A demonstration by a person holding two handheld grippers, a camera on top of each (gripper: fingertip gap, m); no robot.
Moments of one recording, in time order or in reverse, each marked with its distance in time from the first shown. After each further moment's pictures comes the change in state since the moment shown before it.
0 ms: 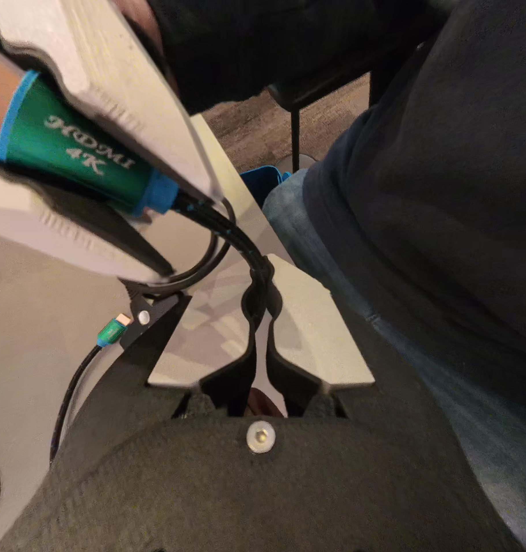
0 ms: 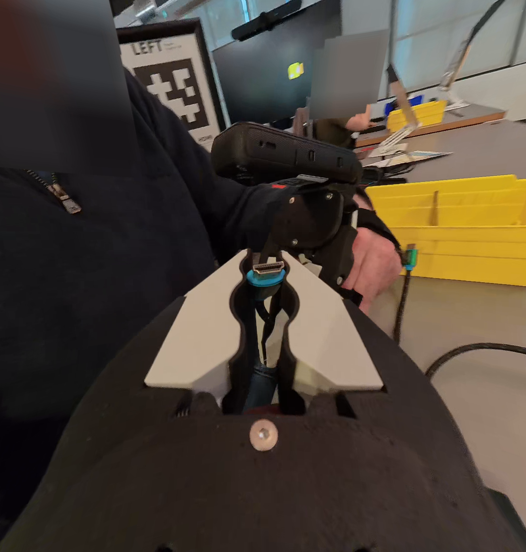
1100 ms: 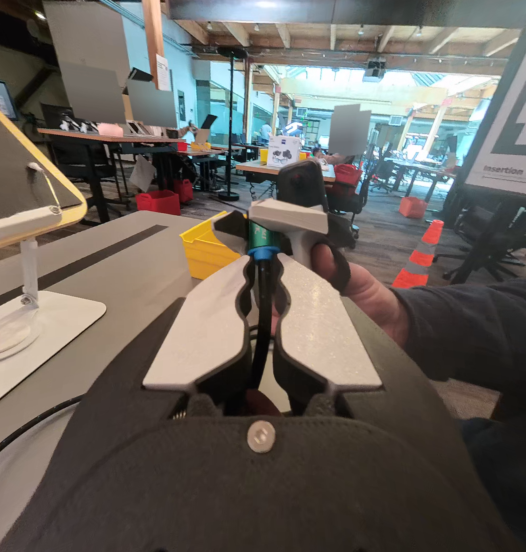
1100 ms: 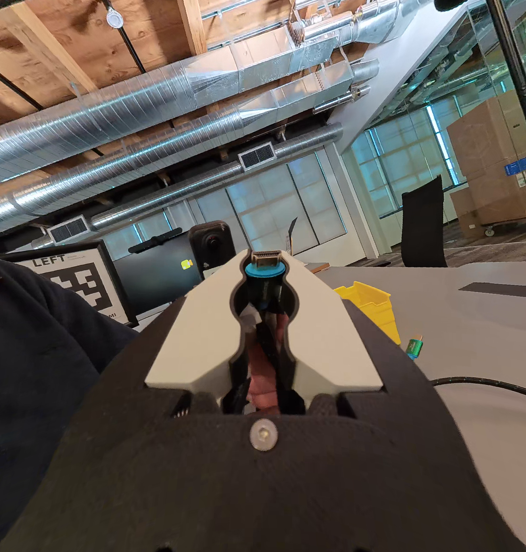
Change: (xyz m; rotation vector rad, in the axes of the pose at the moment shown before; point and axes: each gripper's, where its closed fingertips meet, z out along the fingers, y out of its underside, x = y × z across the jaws) left arm -0.112 -0.059 -0.072 0.721 -0.638 -0.490; right arm 0.060 -0.059 -0.053 0.640 0.424 0.058
